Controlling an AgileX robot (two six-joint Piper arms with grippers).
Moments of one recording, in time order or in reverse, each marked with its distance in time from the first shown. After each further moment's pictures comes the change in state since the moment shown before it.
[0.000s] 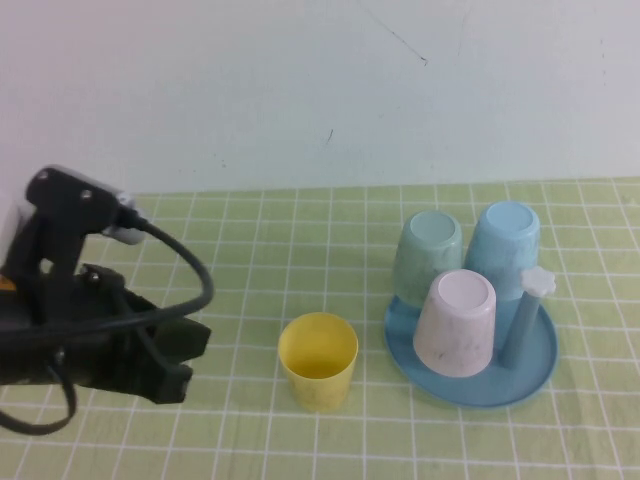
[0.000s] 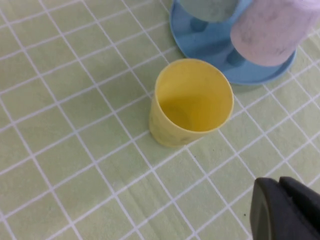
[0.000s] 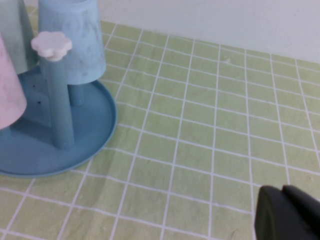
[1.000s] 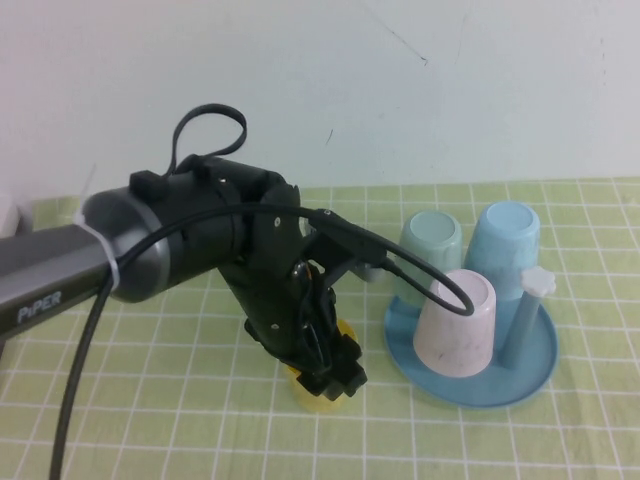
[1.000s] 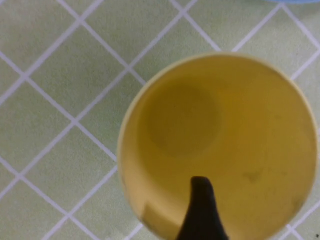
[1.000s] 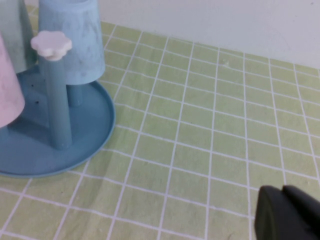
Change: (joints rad) right arm 0.000 0.000 0.000 0.000 -0.007 -0.021; left arm -0.392 0.710 -0.478 0.492 0.120 -0.375
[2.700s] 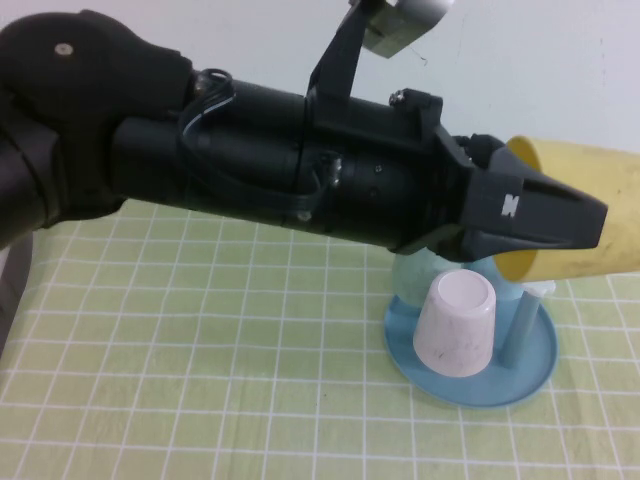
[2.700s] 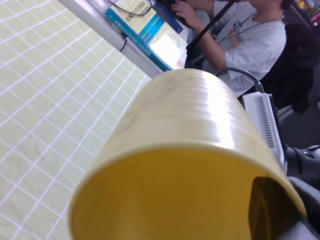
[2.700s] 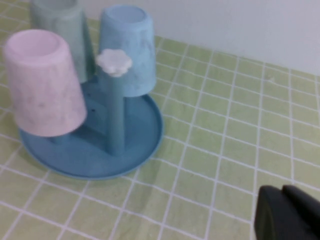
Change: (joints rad) right arm 0.037 0.000 -0.054 0.132 0.075 -0.109; left arm 0.000 -0.338 -0.041 -1.135 0.065 0.446
